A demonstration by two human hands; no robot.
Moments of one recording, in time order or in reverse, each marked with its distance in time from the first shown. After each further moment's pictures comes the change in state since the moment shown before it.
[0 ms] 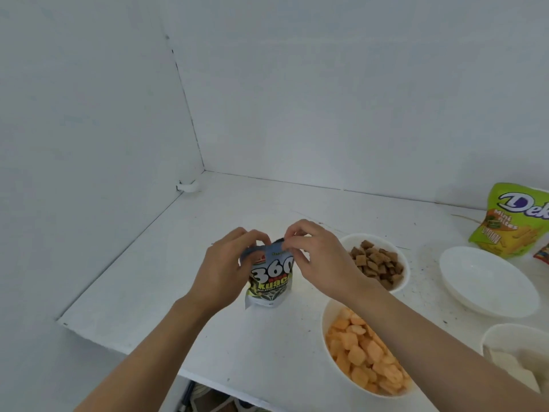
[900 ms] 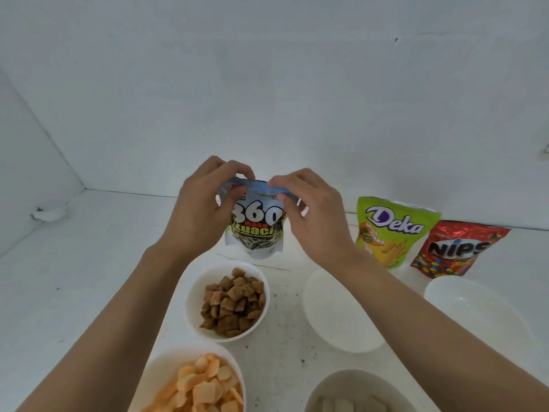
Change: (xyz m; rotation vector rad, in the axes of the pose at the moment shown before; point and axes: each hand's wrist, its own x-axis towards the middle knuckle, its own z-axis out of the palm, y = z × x) left_hand 0.207 0.188 0.147 -0.070 0.120 0.203; right_hand -0.032 0.201 -0.198 0.004 0.442 0.069
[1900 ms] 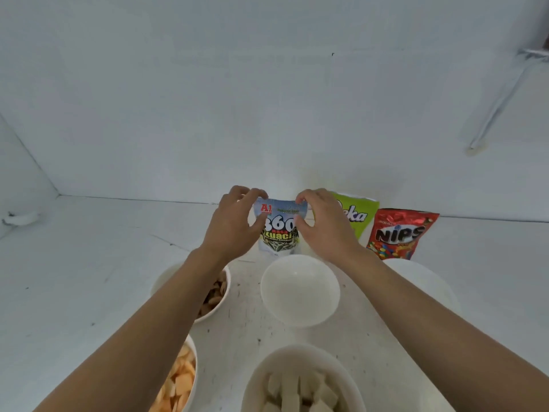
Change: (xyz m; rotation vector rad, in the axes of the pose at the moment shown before) left_hand -0.018 0.051 0.107 0.098 -0.219 -0.189; right_hand -0.057 0.062 -0.077 -0.224 -0.226 0.309
